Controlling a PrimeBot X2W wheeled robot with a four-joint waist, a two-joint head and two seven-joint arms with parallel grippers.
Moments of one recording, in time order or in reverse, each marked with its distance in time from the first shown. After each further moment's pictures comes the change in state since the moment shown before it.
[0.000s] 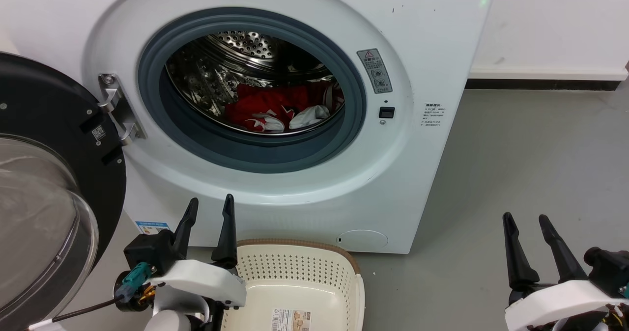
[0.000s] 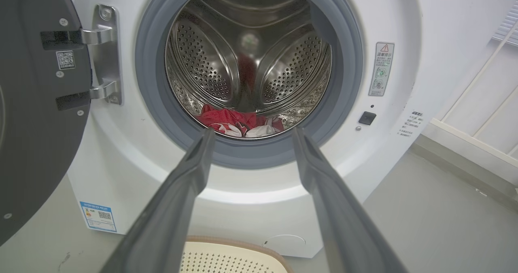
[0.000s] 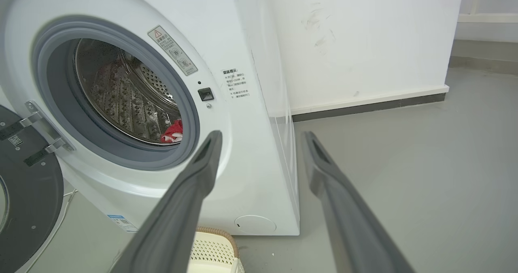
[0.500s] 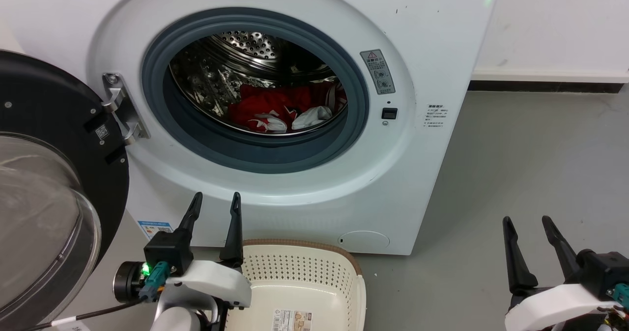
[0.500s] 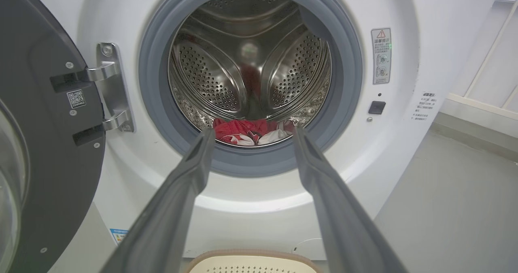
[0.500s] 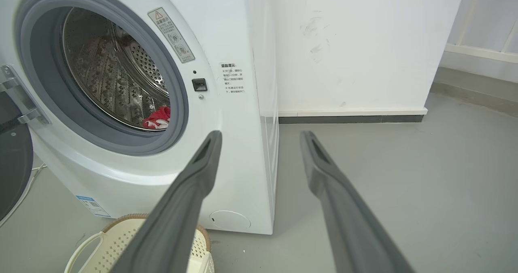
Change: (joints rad) left arm -0.017 0.007 -0.030 0.017 0.156 0.027 -0.038; right arm 0.012 0.000 -0.007 -0.023 -0.154 0.000 0.005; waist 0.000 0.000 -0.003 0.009
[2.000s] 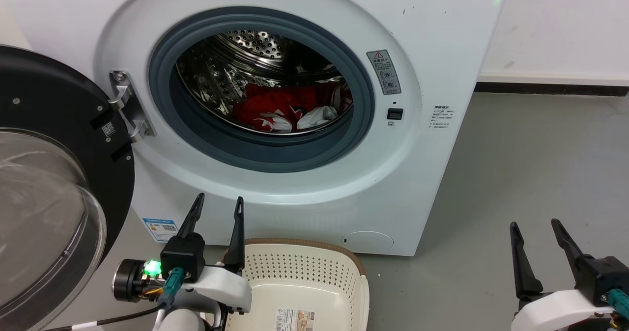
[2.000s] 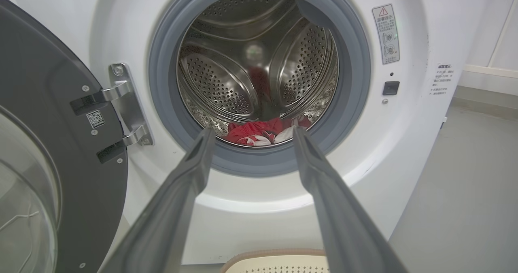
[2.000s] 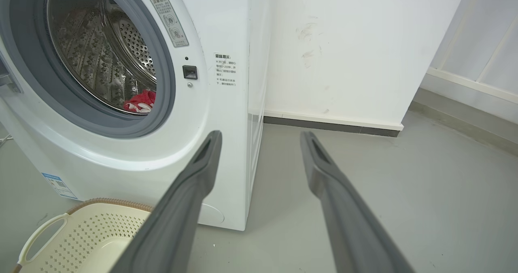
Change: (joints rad) left arm -0.005 -0.001 0.002 0.045 0.161 0.018 -0.048; right arm 0.019 0.000 -0.030 -0.004 -0.150 0.000 -0.021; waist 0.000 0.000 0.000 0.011
